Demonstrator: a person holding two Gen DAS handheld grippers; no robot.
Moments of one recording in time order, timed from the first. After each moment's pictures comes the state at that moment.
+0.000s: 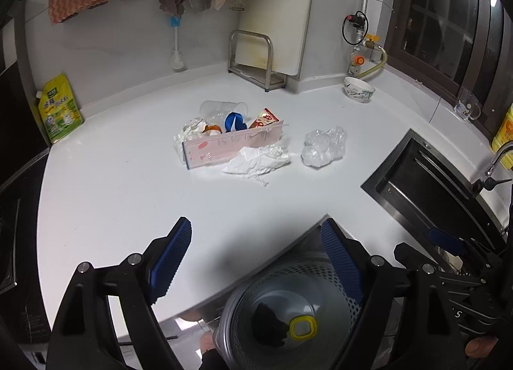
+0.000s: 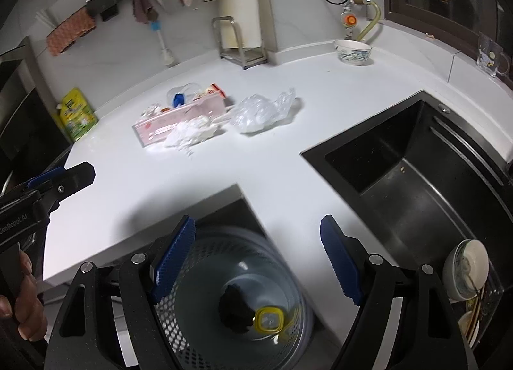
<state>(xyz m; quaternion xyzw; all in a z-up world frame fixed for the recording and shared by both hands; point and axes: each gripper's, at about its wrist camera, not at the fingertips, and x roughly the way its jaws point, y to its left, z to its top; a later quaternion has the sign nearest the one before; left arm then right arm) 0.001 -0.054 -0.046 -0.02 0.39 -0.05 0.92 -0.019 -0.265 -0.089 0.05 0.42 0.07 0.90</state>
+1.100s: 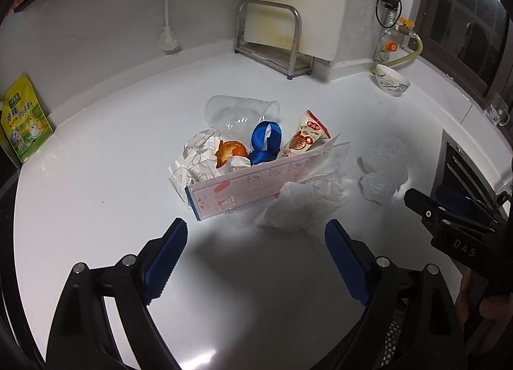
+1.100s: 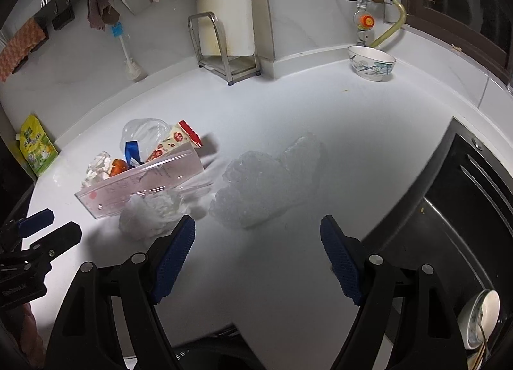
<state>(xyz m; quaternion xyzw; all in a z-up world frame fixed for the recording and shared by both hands) 0.140 -0.012 -0.095 -0.01 0.44 -0.06 0.90 0.147 -0.234 -0.115 0.05 0.42 0.03 0.91</state>
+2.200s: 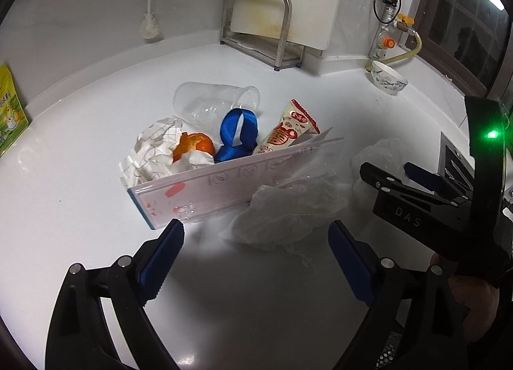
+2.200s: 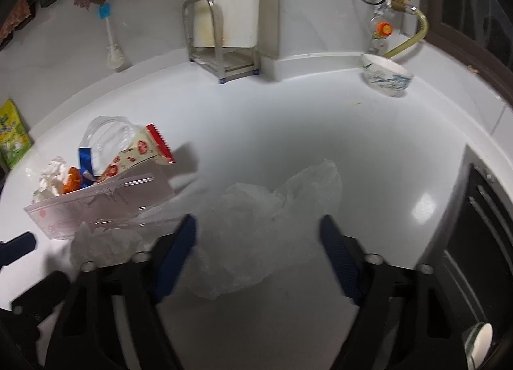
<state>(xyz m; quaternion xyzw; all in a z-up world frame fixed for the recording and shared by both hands) 0.164 -0.039 -0.126 -0.03 0.44 -0.08 0.90 0.212 -0.227 -0.150 0.00 0.41 0.03 0.91</state>
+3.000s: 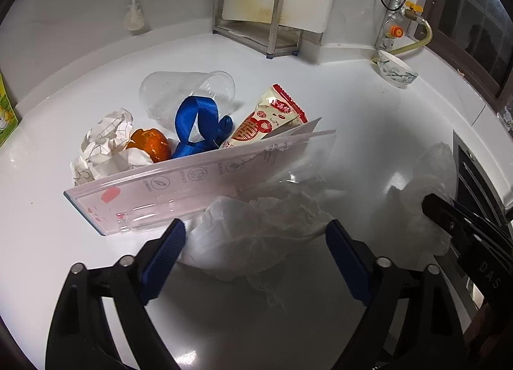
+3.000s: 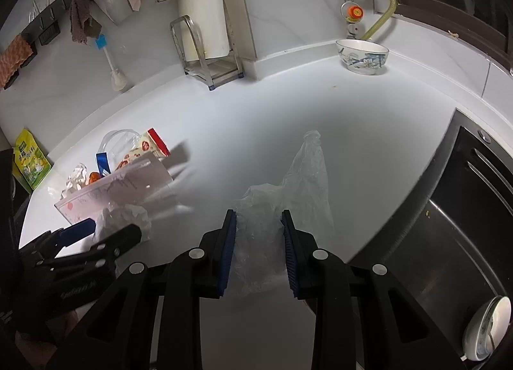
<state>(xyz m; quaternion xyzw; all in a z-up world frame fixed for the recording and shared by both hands) 0.190 -0.079 -0.151 -0.03 0.45 -0.06 0.89 0.164 -0.275 -0.141 0.07 0.40 0.03 0.91</state>
